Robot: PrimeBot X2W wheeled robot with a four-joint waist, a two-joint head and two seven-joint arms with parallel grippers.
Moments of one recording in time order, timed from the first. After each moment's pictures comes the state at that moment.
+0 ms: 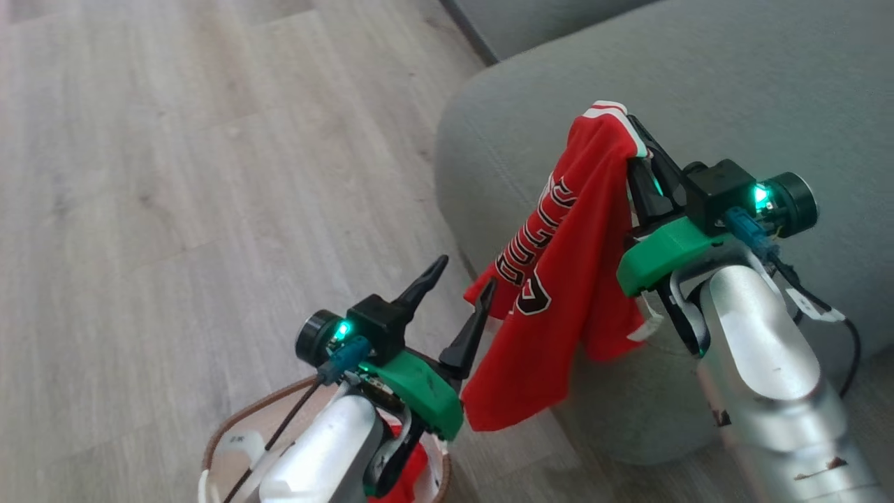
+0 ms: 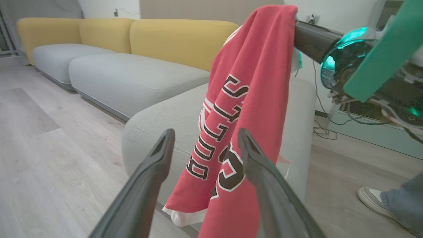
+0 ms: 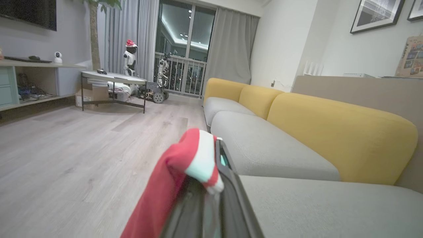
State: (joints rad) left arm -0.36 0.04 -0.70 0.40 -0.39 0.00 -0.25; right arm -0.53 -0.08 0.18 0.48 -0.01 0.12 -0.25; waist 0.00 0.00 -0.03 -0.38
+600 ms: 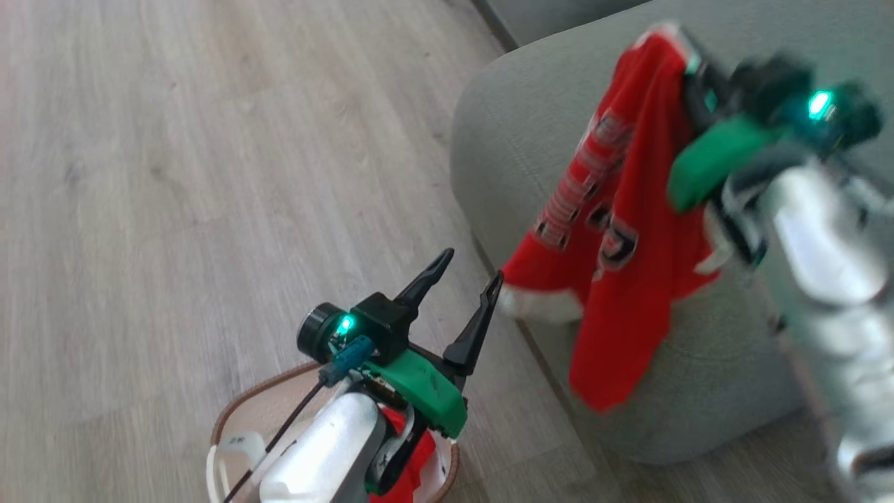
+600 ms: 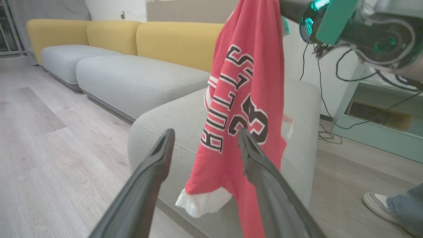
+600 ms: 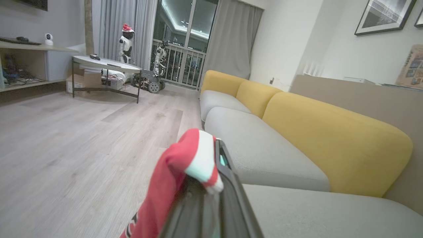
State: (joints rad) left arm -0.36 0.04 -0.70 0.37 -0.37 0.00 -0.25; right arm -0.75 -0.20 0.26 0.64 0.09 0.12 -0.20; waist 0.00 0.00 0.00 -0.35
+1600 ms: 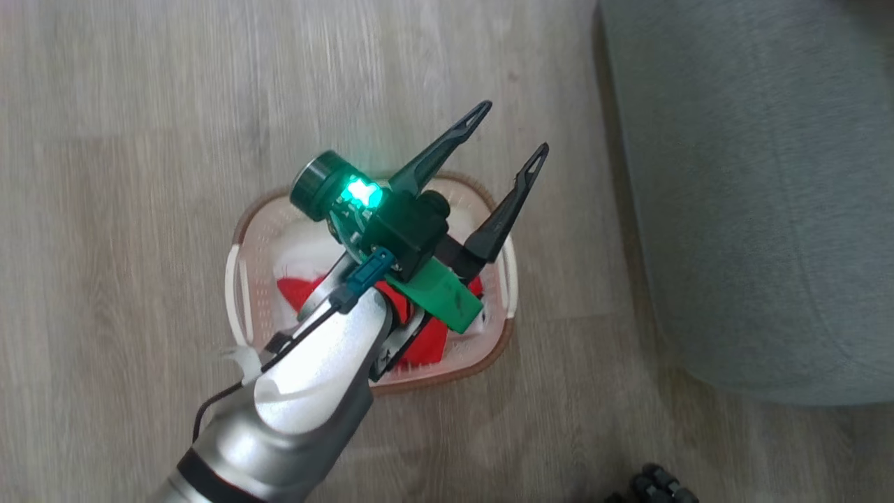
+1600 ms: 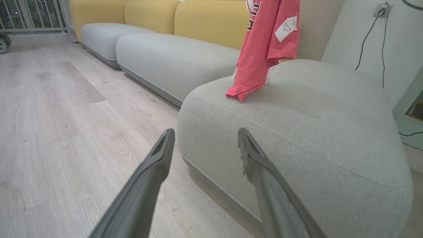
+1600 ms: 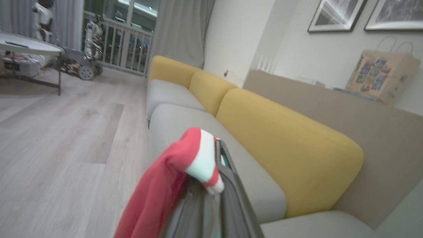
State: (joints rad) left arm -0.61 0.05 -0.67 0.28 -0.16 -0.05 -0.26; right arm -1.59 -0.57 0.02 0.98 0.07 0.12 -0.08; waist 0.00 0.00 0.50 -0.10
